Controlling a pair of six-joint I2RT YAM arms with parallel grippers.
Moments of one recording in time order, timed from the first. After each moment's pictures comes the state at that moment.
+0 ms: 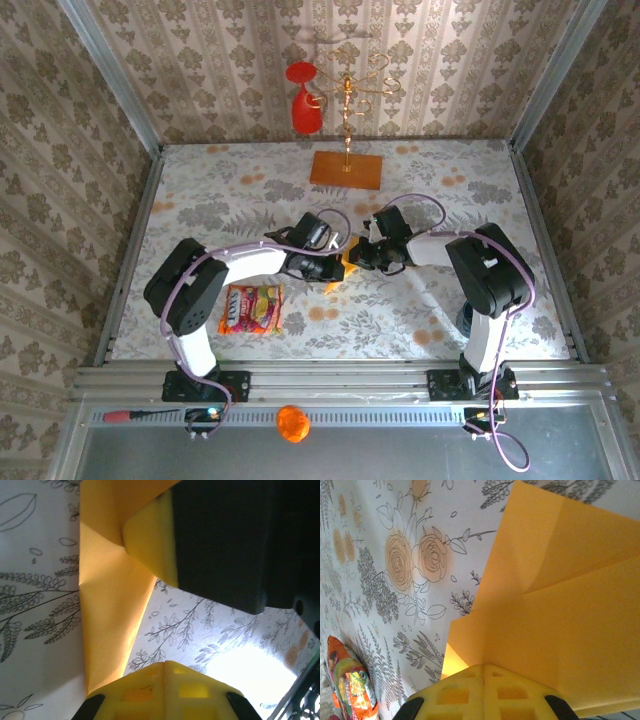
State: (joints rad) left arm -0.77 1.78 1.01 -0.26 0.47 -0.57; right arm 0.43 1.87 0.92 -0.01 -0.50 0.69
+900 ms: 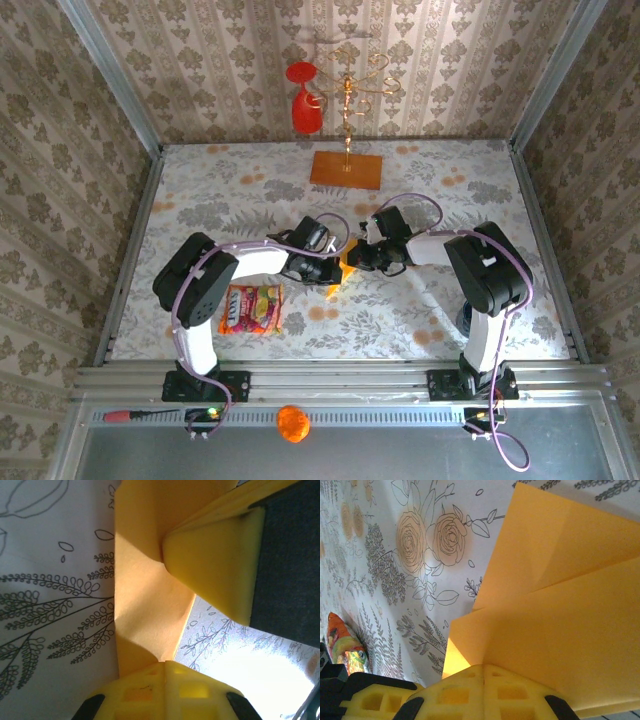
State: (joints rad) left arm -0.75 1.85 0.99 -0.22 0.48 -0.57; right arm 0.41 1.88 0.91 0.00 -0.55 0.61
